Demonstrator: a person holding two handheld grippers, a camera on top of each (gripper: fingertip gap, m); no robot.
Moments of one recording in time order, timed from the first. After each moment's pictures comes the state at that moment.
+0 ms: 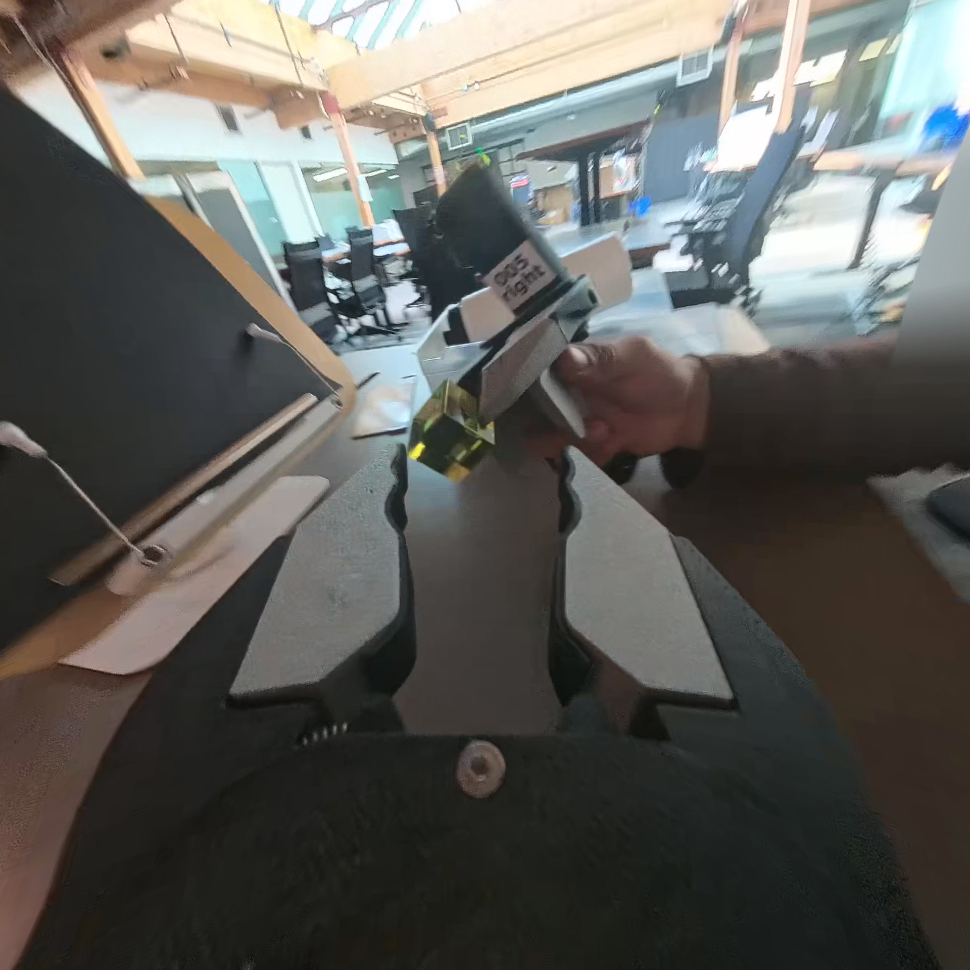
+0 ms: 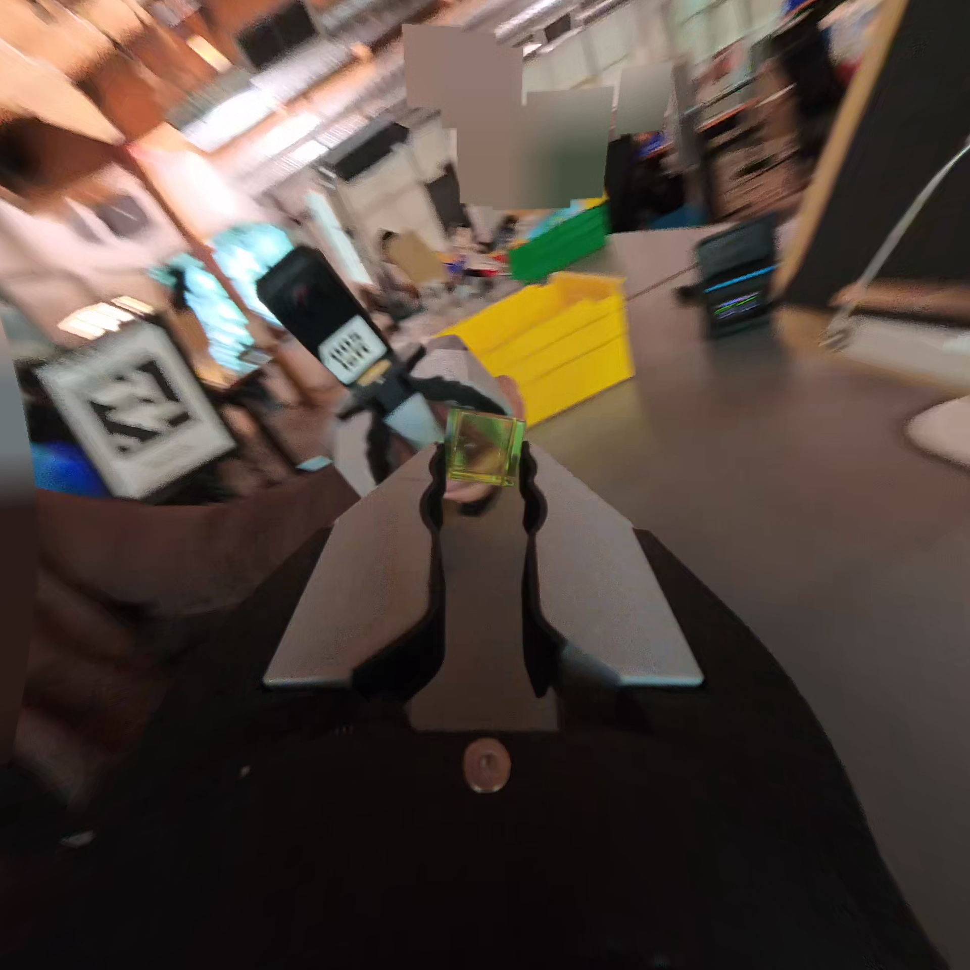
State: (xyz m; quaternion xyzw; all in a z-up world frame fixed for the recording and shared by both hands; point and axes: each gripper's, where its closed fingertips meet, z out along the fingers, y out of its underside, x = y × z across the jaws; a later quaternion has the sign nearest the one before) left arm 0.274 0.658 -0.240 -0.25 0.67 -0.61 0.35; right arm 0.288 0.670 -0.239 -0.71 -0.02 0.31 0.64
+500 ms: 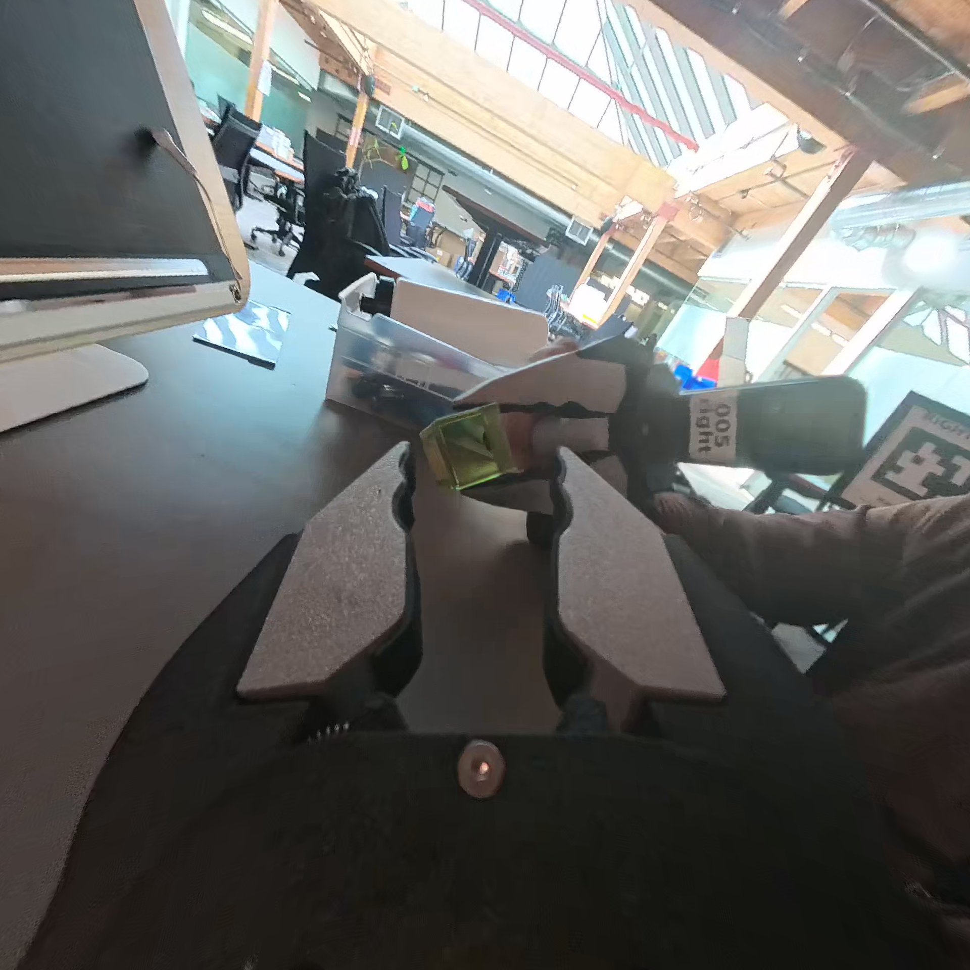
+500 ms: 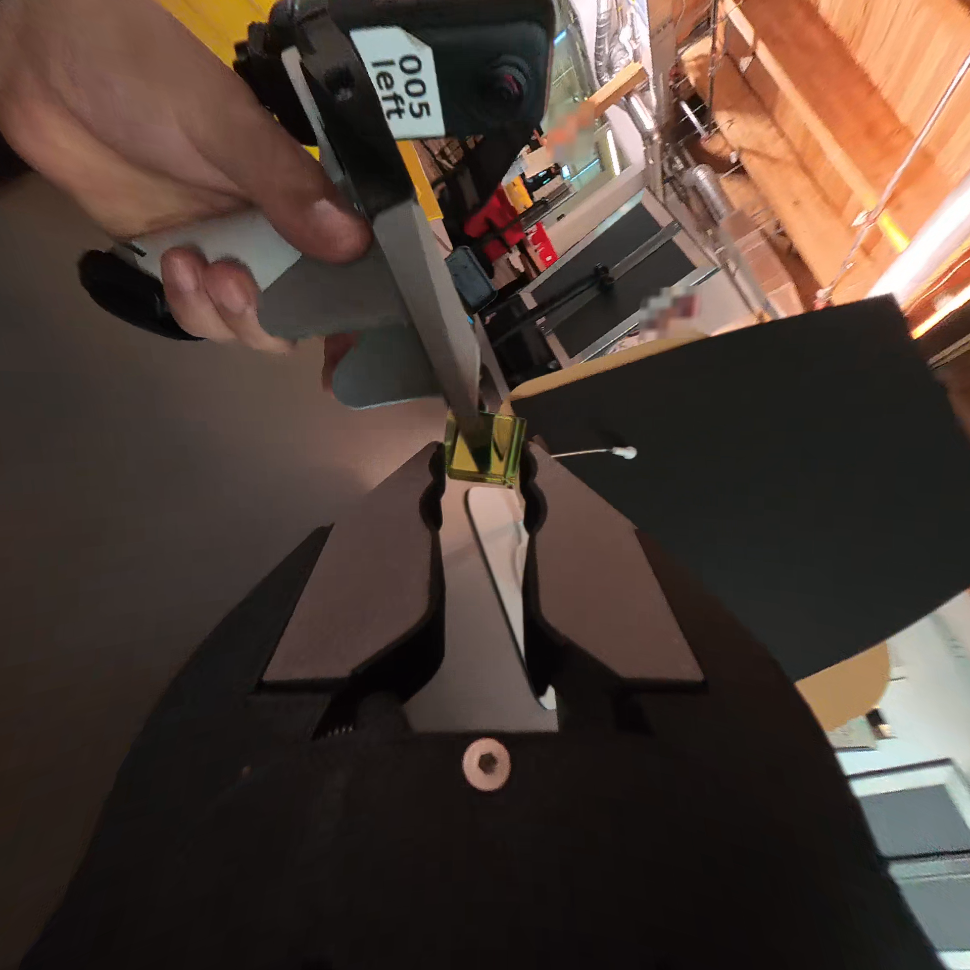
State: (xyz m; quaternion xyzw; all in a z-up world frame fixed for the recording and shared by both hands) left arm 0.280 0.663 -0.246 -0.37 0.58 -0.72 0.09; right arm 0.283 0.680 -0.249 -0.68 -0.29 -0.37 0.56
